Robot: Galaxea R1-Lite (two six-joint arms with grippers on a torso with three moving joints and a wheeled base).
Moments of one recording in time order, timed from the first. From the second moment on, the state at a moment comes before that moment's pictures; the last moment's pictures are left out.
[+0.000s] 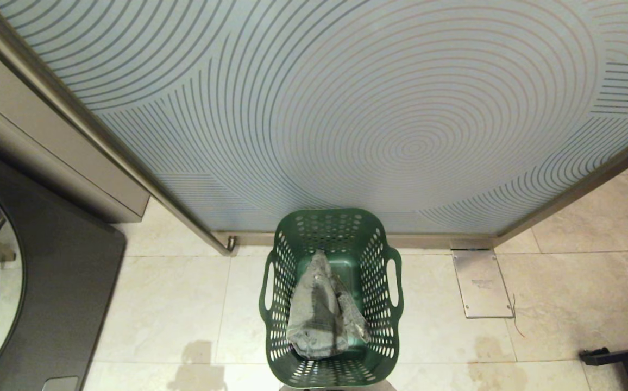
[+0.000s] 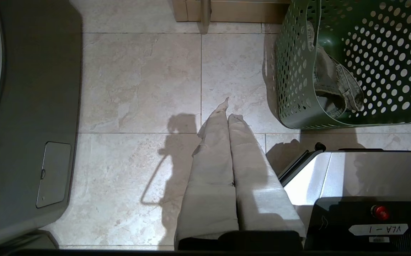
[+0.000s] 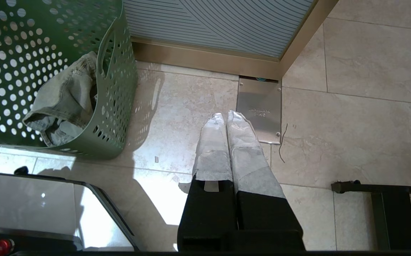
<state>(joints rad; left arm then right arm) -0.01 0.00 -0.12 0.33 0.01 0.02 0.01 0.00 0.00 0.00 0.03 -0.10</state>
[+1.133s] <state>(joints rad) 0.00 0.00 -0.13 0.34 0.00 0.10 0.01 0.02 -0.15 0.11 -0.03 -0.11</state>
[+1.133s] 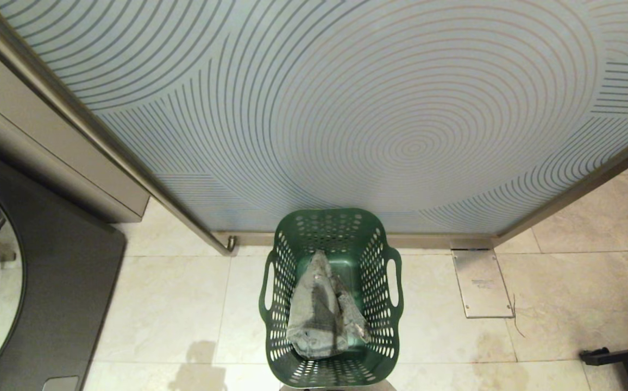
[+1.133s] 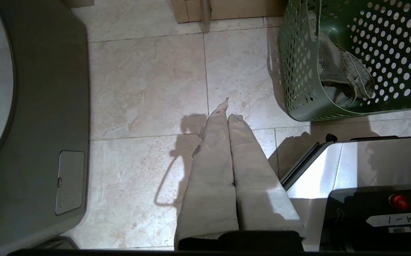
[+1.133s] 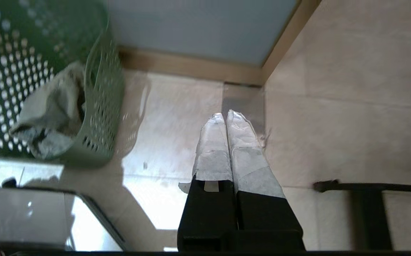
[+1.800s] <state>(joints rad) -0.01 0.44 -0.60 0.46 -0.13 0.08 0.01 0.71 -0.75 0.44 0.00 0.00</state>
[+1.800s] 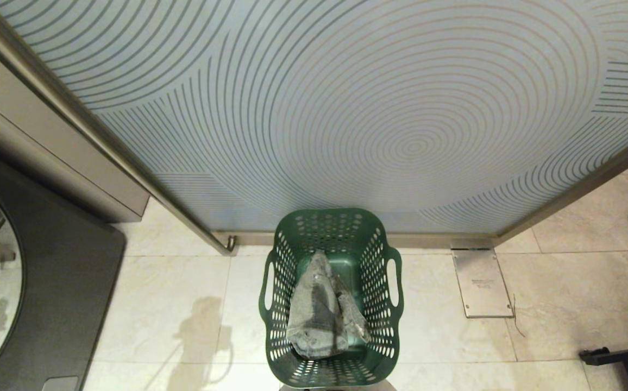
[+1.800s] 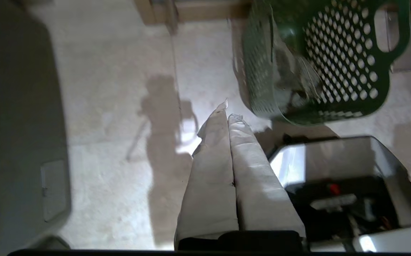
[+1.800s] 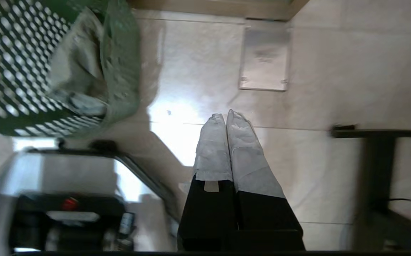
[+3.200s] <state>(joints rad) -0.47 1.27 -0.56 0.07 -0.08 -0.26 0.49 1.72 -0.80 -0.32 -0.13 0.38</state>
